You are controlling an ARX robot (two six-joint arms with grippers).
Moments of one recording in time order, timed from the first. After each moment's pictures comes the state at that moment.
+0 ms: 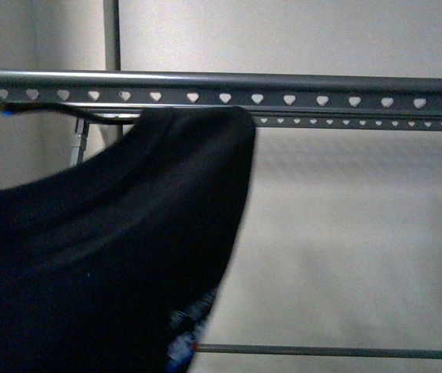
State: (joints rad) left arm 0.12 1.19 0.96 -0.86 0.79 0.72; right arm 0.00 0.00 0.01 0.00 0.00 0.00
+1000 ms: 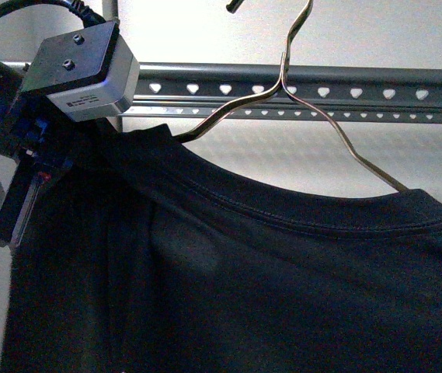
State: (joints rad) left arm -0.09 1.56 1.32 -0.26 0.72 1.52; right arm 0.00 0.00 0.01 0.00 0.00 0.00
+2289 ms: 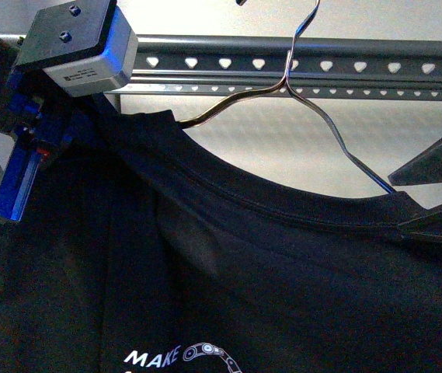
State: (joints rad) left arm -0.09 1.57 1.32 -0.26 0.71 1.52; right arm -0.06 1.54 1.27 -0.58 -0.95 -0.96
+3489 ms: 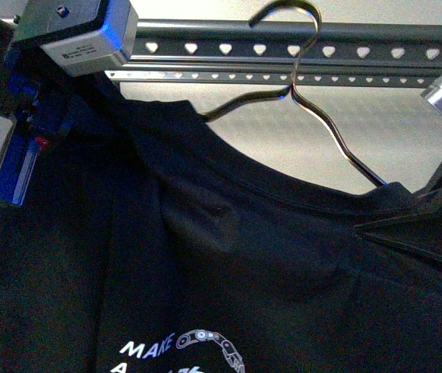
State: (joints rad) left arm -0.09 1.57 1.32 -0.26 0.71 1.51; right arm -0.03 1.59 1.03 -0.08 -1.01 -0.70
